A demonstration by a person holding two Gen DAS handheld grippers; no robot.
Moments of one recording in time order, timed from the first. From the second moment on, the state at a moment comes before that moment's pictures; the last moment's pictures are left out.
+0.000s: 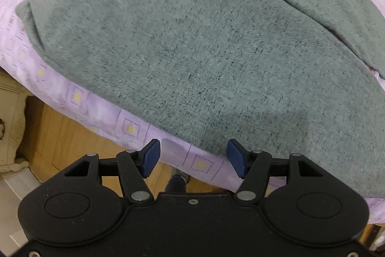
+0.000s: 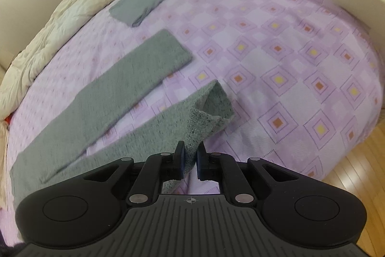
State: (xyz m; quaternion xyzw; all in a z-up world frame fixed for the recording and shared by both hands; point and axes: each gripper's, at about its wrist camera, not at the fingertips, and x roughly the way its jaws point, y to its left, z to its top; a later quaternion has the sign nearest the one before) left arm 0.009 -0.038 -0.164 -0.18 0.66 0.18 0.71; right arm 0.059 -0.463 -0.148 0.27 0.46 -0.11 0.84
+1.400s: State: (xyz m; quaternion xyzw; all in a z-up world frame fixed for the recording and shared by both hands) left arm 0.122 -0.009 -0.024 -0.08 0.59 0.04 0.81; right arm 0.099 -0.448 -0.091 0.36 0.38 -0.25 0.82
